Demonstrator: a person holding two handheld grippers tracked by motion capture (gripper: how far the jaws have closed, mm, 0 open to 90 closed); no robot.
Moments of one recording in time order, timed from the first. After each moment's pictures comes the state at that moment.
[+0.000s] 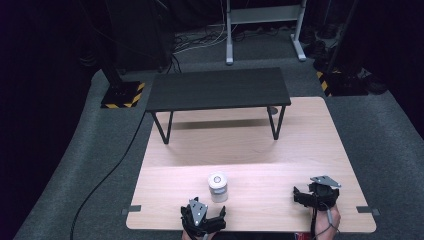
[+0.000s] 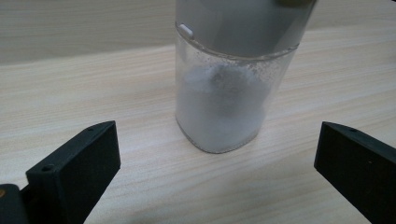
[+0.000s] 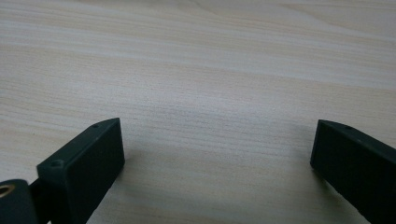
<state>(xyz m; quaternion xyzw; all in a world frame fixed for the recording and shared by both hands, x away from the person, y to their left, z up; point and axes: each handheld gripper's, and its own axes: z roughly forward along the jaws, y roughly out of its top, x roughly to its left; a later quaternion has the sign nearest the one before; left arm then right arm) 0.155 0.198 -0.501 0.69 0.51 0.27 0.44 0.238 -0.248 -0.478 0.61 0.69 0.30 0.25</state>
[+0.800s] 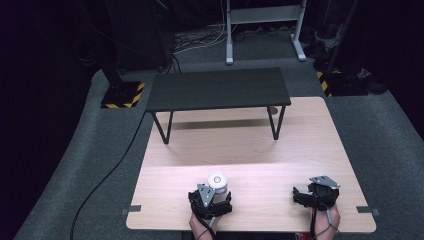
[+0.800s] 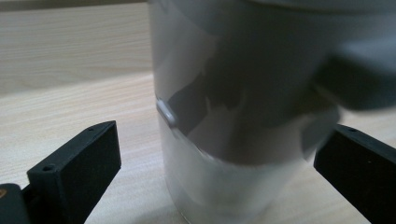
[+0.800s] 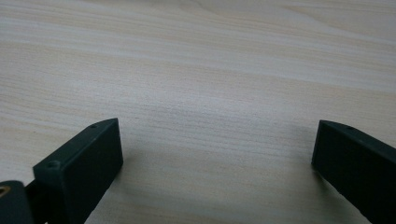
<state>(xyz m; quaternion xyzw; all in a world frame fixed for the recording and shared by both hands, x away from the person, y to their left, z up) 0.199 0.180 -0.497 0.70 0.51 0.26 0.43 0.238 -0.246 -0.478 0.61 0.69 0.29 0.26</state>
